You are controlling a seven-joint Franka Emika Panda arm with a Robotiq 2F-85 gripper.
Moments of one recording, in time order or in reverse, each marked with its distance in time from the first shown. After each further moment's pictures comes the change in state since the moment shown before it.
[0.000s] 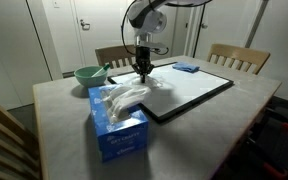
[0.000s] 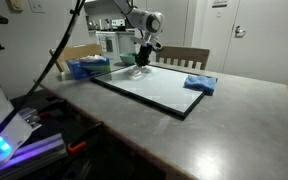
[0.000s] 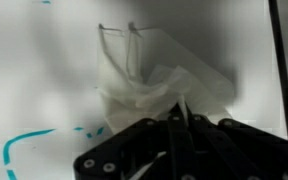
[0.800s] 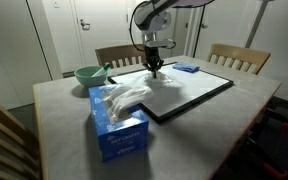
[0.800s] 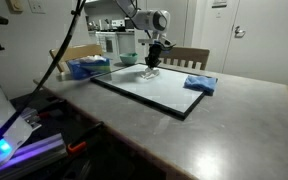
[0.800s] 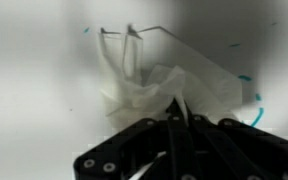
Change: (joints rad) arm 0.010 0.028 -0.135 0.075 -0.081 -0.050 0.099
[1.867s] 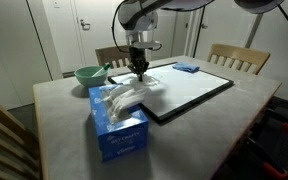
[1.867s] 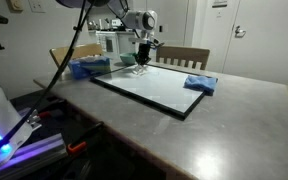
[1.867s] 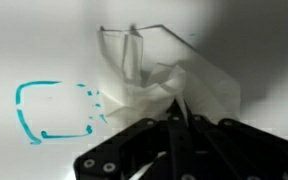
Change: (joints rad) arm 0.084 0.089 0.082 0.165 -0.053 -0.030 -0.112
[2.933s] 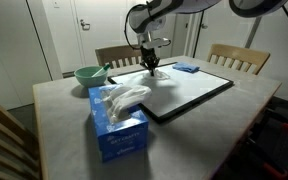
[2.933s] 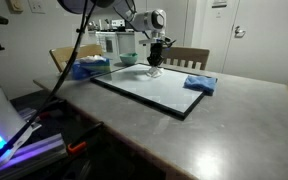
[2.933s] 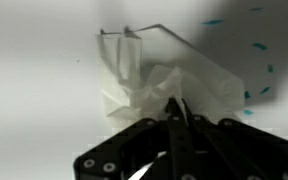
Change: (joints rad) arm -0.038 0.033 -0.115 0.060 -0.044 -0.002 0.070
